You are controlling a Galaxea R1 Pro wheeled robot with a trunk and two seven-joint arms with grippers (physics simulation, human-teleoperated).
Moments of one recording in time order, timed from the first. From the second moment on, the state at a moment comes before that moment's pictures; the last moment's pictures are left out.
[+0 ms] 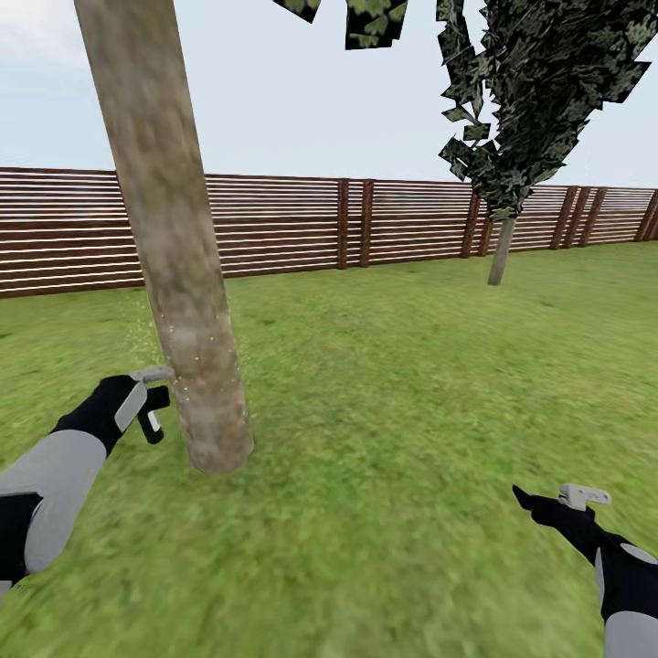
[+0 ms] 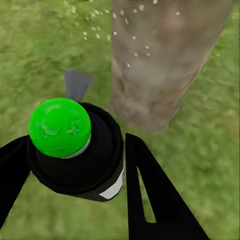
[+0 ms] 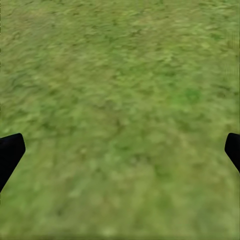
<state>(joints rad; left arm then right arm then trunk) -1.13 0.26 0.02 -0.41 0.26 0.57 0.21 -0.59 -0.15 -0.95 -0.75 0.52 0.05 0.61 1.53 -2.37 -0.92</state>
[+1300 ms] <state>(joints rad) -1.30 0.25 0.02 -0.68 0.23 0.98 0.21 -0.59 -0.15 -0.95 -0.75 0.52 0.05 0.61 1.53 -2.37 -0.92</state>
